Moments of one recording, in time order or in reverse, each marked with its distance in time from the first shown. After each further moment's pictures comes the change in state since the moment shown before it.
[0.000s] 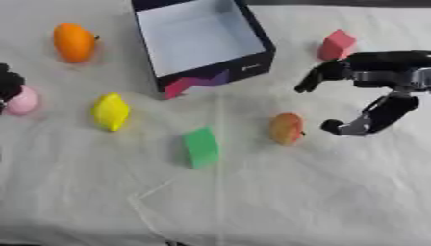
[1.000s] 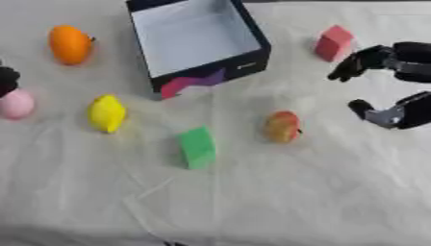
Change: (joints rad) left arm -0.029 -0.027 -0.004 -0.010 0.005 0.000 0.000; right arm 0.123 -0.165 -0.057 -0.135 -0.059 0.112 -0.133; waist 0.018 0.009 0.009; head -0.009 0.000
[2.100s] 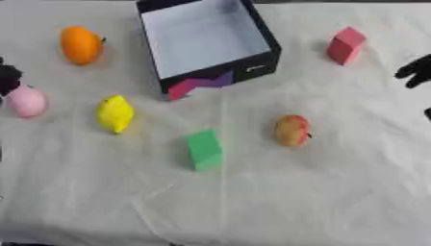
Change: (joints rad) left arm -0.008 -0.001 0.012 -0.008 -0.001 -0.004 0.013; right arm 0.333 -0.281 -0.199 -0.155 -0.201 -0.096 -0.202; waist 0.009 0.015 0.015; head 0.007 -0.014
